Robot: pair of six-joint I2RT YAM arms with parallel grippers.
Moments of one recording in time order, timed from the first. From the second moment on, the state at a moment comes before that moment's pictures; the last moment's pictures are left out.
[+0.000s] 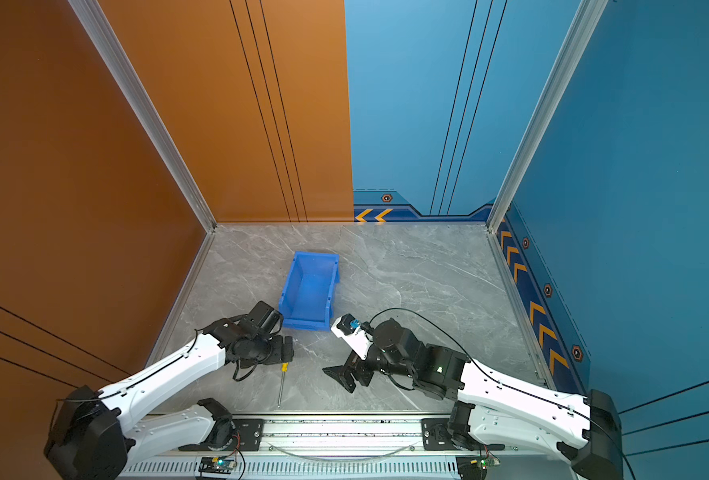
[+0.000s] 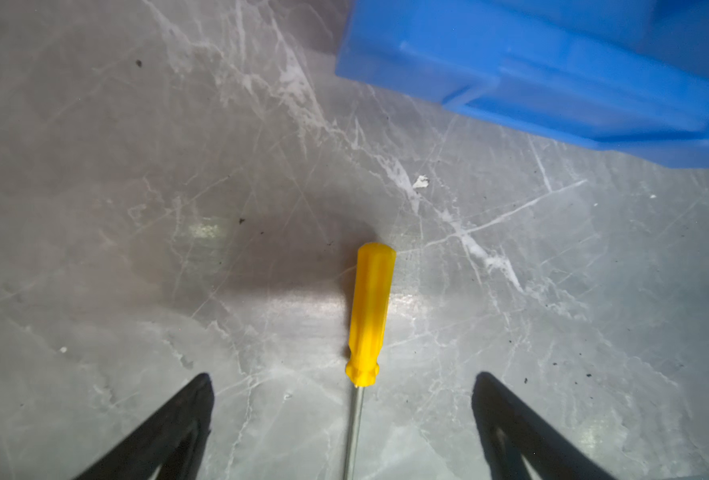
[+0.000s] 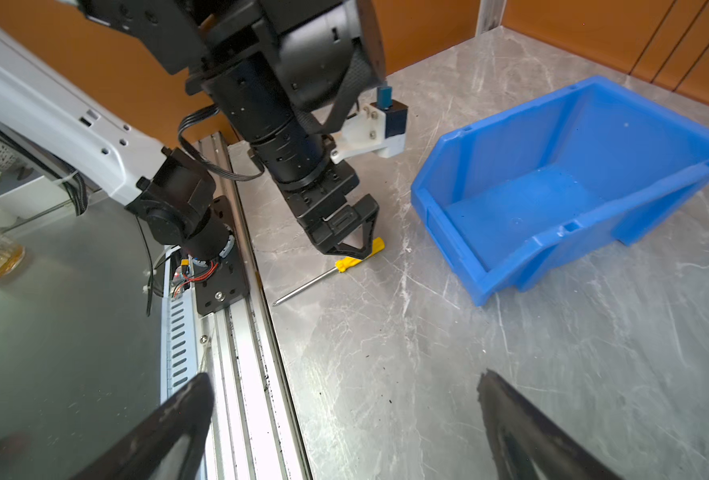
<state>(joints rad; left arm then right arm) -0.56 1.14 0.67 -0.83 -0.02 -0.68 1.12 0.95 0.73 -0.24 -0.12 0.13</state>
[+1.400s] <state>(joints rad) -0.67 1.39 0.68 -0.70 -0.13 -0.76 1.04 0.88 0.64 -0.11 -0.11 0.12</state>
